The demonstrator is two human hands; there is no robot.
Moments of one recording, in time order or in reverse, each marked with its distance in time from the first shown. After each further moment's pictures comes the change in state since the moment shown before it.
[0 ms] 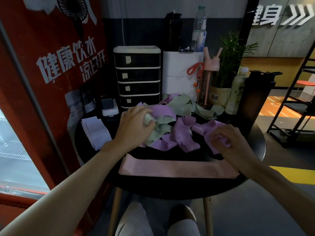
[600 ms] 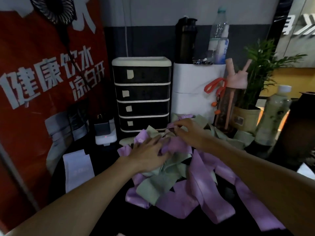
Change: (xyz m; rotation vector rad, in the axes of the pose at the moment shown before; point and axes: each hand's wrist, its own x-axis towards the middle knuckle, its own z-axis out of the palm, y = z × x) left_hand 0.109 -0.070 0.081 0.237 -0.523 -0.051; right_hand 0.225 0.053 0.156 0.085 -0.349 0.037
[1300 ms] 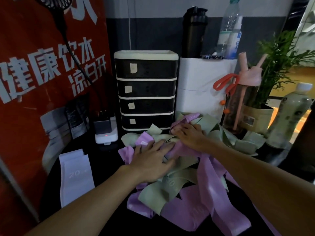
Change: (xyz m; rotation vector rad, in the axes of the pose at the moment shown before) left_hand -0.006 -0.002 0.012 0.023 -0.028 -0.005; right_hand 0.022 0.015 0.030 -0.274 -0.226 0.300
